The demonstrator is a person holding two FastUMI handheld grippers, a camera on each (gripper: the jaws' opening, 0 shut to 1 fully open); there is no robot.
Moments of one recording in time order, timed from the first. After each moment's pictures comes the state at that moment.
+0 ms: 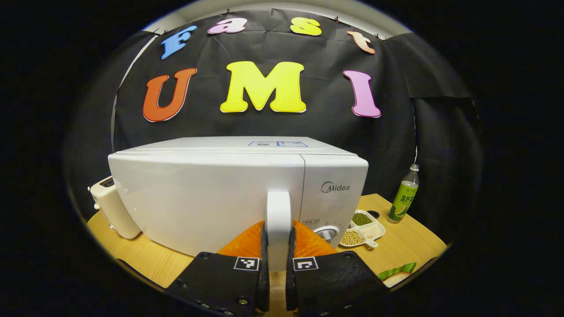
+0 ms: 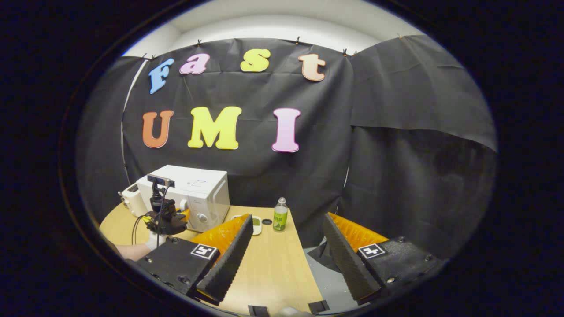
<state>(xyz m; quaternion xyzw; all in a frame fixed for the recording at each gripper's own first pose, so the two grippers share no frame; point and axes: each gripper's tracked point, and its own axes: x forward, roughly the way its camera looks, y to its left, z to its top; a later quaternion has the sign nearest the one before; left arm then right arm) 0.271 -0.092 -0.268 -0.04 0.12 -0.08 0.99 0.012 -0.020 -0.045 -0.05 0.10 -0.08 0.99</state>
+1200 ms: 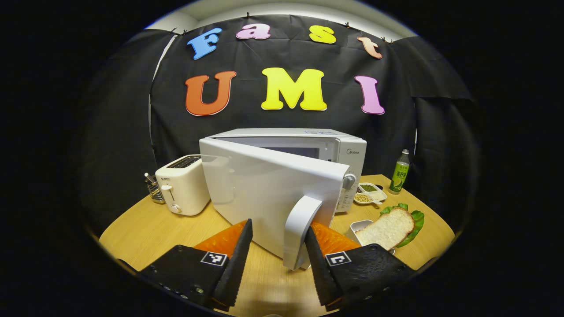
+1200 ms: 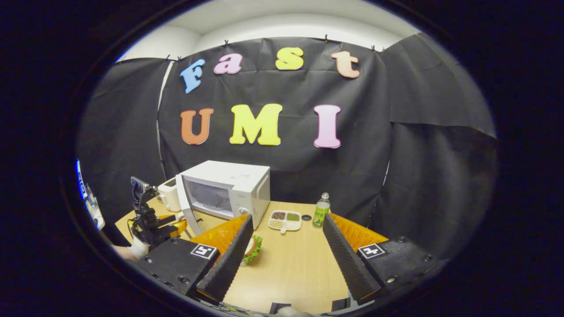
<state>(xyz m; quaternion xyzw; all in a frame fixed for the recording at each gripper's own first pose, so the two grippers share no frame) 0.095 0.038 -0.269 -0.02 0.15 -0.03 0.99 -0.002 0.054 -0.078 -0.04 0.12 0.05 0.99</state>
